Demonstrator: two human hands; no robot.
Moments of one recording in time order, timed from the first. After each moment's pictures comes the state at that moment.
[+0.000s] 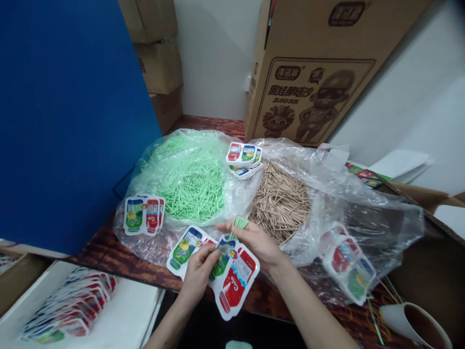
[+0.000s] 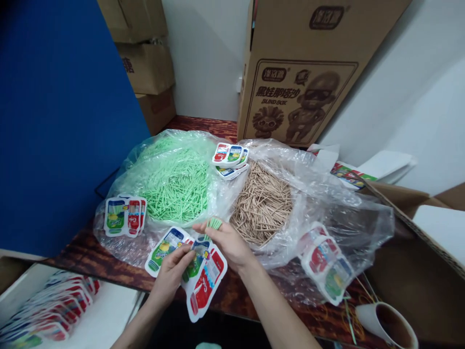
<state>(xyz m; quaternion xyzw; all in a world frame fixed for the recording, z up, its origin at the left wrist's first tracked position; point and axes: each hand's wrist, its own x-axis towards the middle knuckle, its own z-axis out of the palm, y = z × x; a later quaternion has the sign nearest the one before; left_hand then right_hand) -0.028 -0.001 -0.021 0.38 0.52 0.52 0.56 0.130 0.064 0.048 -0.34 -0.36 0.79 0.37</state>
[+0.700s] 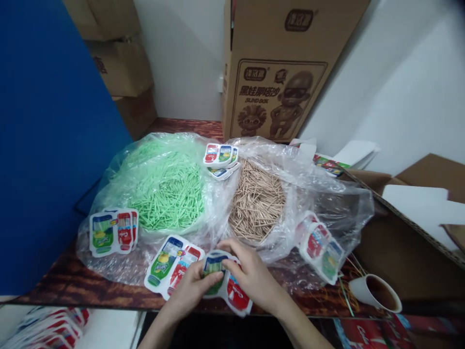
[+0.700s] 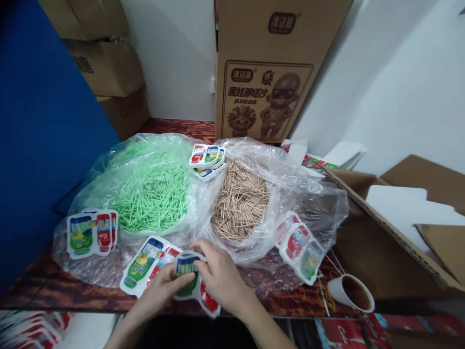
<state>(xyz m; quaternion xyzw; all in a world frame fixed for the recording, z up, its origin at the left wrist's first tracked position) -0.013 0.007 -0.001 0.48 0.43 0.34 0.69 0.163 0.017 0.058 -0.47 -0.73 0.39 0.30</state>
